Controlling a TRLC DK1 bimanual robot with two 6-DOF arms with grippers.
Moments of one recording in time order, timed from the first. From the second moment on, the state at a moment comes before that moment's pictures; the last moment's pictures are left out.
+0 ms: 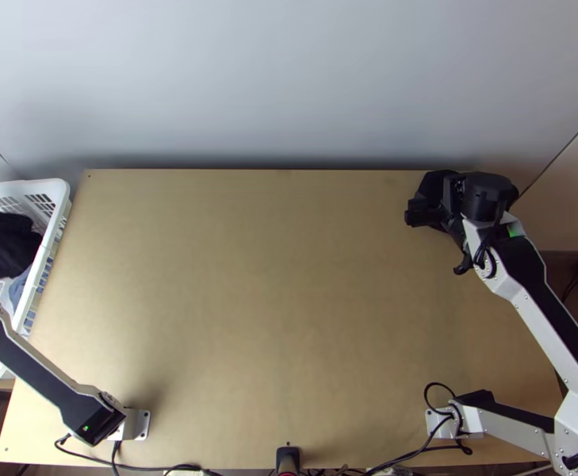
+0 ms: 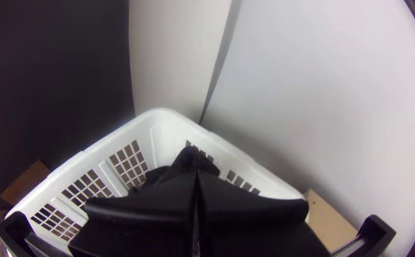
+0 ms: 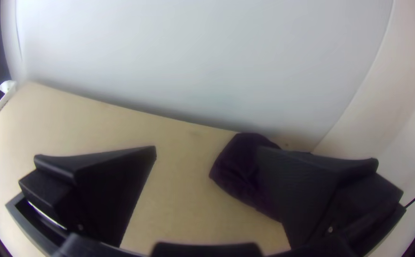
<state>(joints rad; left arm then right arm) 0.86 2.29 2.25 -0.53 0.17 -0.04 0.25 1.28 1.15 -0.34 0.23 -0.09</state>
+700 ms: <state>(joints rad) 0.68 1.84 2.22 -0.72 0.24 -0.18 0.28 1.22 1.06 -0.26 0.23 -0.09</state>
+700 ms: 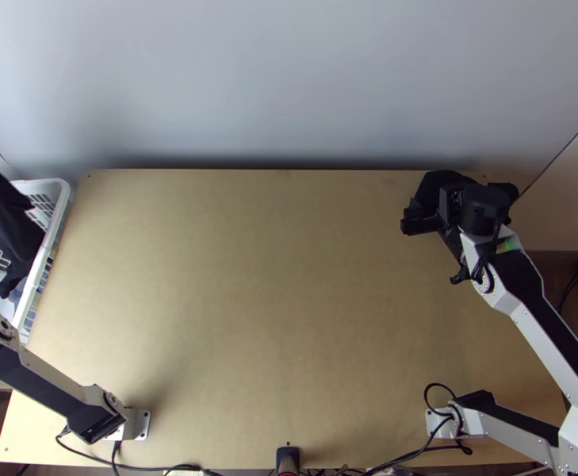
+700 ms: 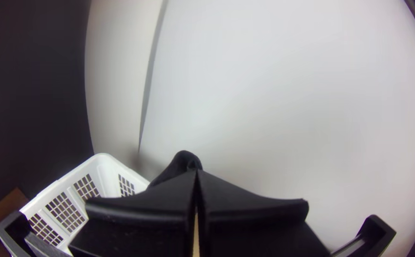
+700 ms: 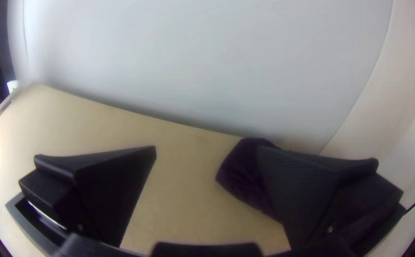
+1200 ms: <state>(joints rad) 0.27 1.65 2.22 -0.81 0.12 -0.23 0.30 1.18 0.95 -0.17 0.23 -0.05</state>
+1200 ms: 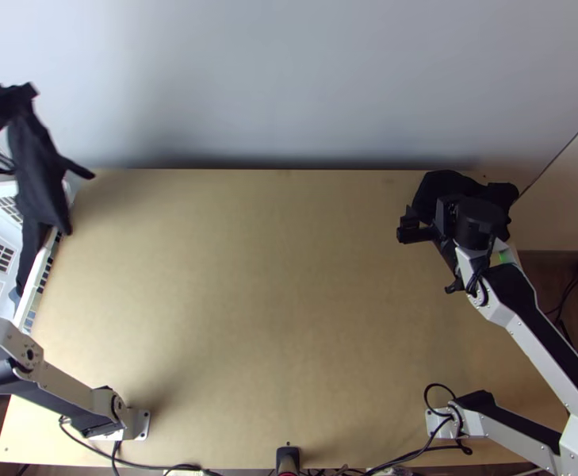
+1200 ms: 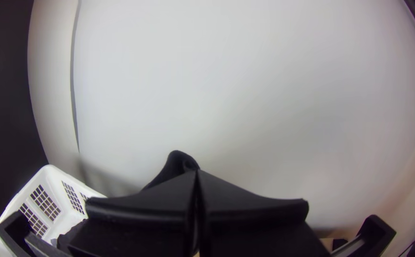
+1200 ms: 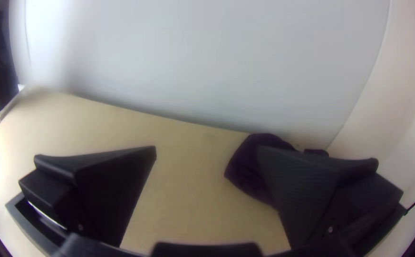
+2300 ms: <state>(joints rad) -0.68 1.75 2.24 -0.74 -0.19 -0.35 0.41 1.11 0.61 0.01 0.23 0.09</state>
